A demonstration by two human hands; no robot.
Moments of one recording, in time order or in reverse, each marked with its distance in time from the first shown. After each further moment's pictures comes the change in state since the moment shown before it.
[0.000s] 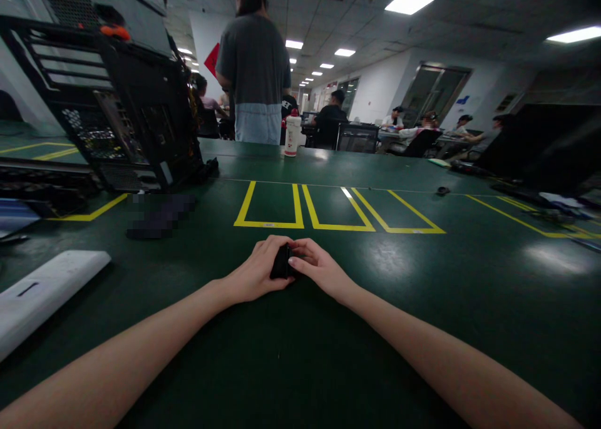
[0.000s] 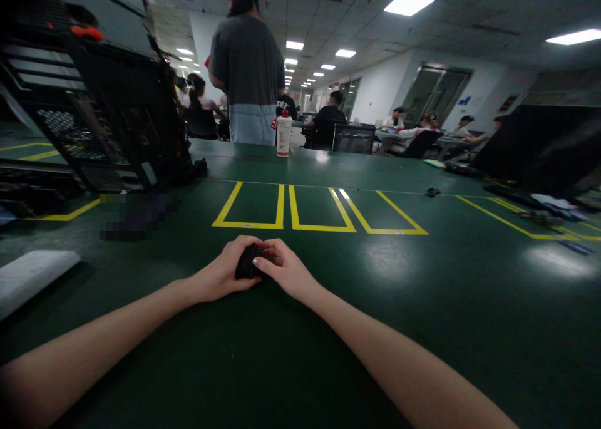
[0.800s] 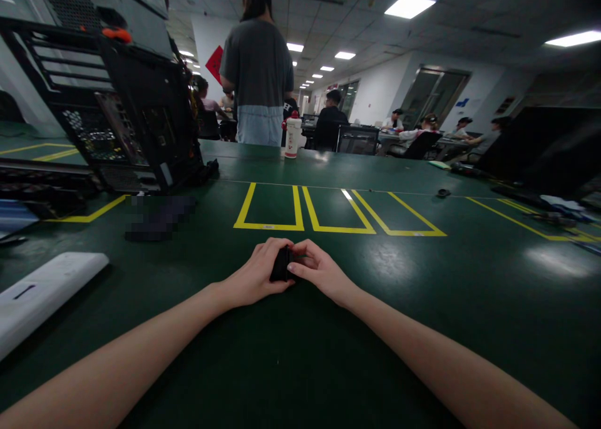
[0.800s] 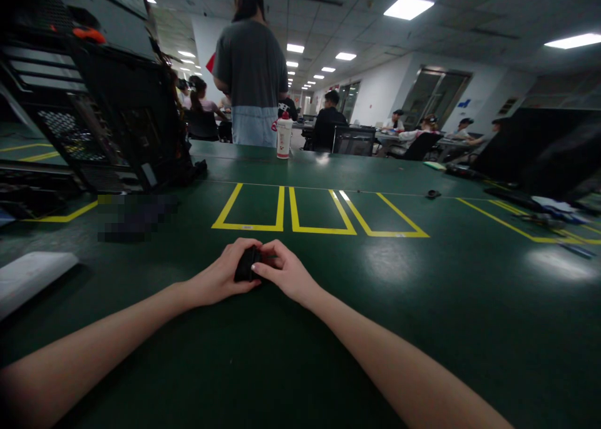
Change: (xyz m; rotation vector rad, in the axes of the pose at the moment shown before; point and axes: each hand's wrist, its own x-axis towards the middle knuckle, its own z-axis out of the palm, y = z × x) left_hand 0.000 0.007 -0.008 -0.040 -0.054 -0.045; right_hand 0.001 0.004 -0.001 0.043 -0.025 -0.032
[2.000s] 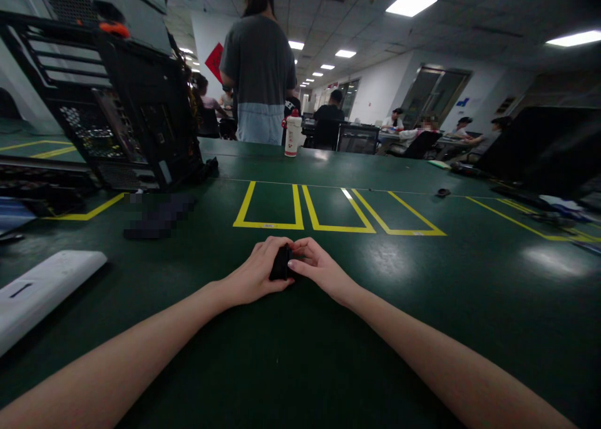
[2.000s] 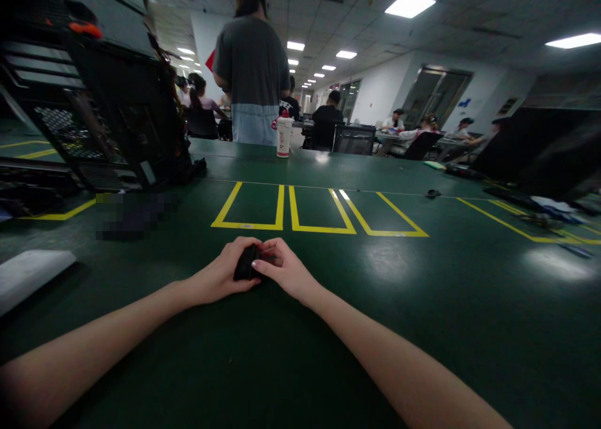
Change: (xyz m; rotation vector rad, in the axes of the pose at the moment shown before) left_hand 0.000 -0.008 0.006 0.018 0.043 0.000; right_hand 0.002 0.001 0.000 0.015 0.025 0.053
